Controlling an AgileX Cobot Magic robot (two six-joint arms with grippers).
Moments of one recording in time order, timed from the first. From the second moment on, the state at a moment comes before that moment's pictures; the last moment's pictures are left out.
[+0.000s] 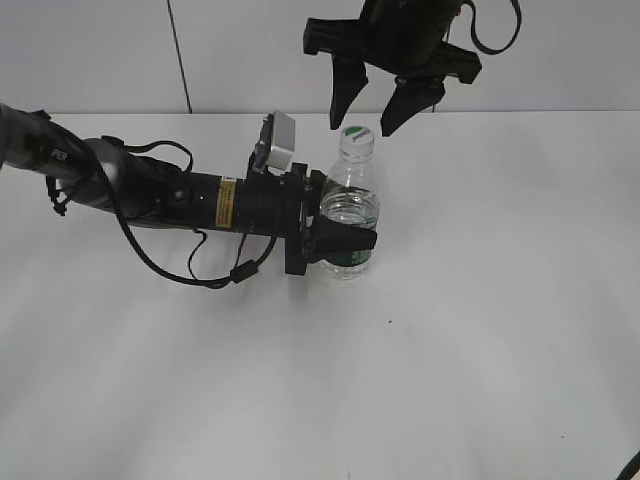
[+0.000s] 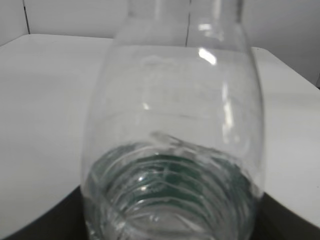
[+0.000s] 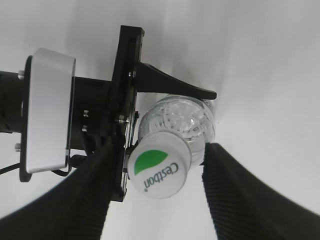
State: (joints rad) left arm -0.34 2.48 -1.51 1.45 -1.20 -0.75; right arm 0.51 2.08 -1.96 0.21 1.22 0.26
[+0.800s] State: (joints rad) left arm -0.34 2.48 -1.51 1.44 -1.20 -0.75; right arm 0.51 2.08 -1.91 0.23 1.22 0.26
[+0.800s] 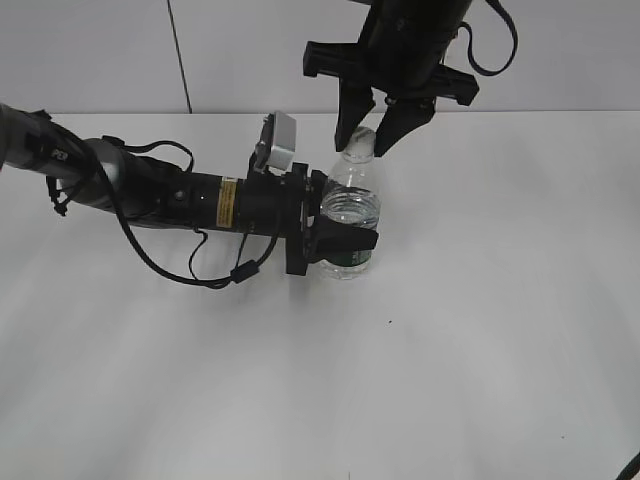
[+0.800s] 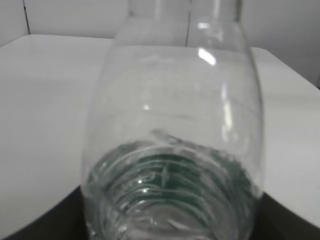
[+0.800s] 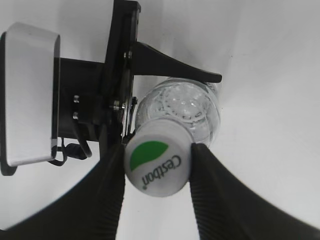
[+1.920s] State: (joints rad) left arm -0.34 2.47 -1.51 1.46 -1.20 -0.75; right arm 0.51 2.08 -1.91 0.24 1.22 -0.94
